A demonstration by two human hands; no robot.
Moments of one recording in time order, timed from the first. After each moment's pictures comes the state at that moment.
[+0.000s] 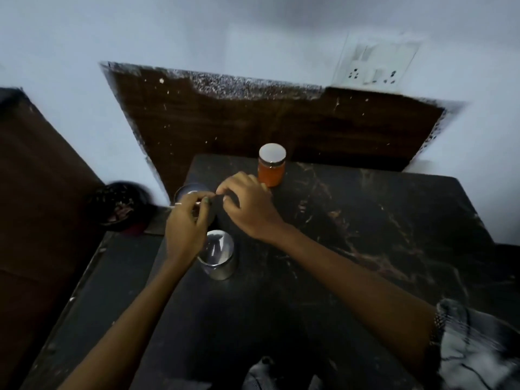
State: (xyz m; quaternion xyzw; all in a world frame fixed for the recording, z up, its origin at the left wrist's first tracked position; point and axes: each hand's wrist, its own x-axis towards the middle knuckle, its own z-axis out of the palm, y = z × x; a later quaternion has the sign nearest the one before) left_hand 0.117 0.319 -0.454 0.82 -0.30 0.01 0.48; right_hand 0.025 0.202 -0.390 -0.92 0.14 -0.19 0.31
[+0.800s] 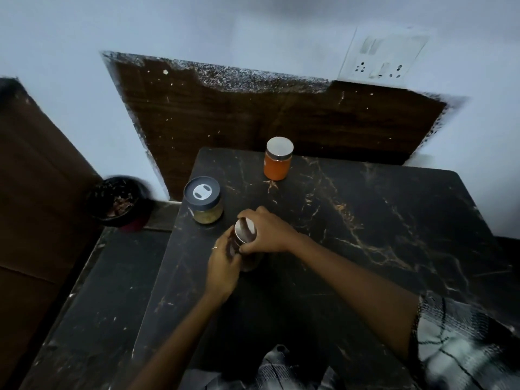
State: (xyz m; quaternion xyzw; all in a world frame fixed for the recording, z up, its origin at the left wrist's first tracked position) left_hand 0.053 0.342 -0.509 0.78 -0.23 -0.25 0.53; right_hand 0.013 0.197 -0.449 -0.92 0.20 0.13 0.31
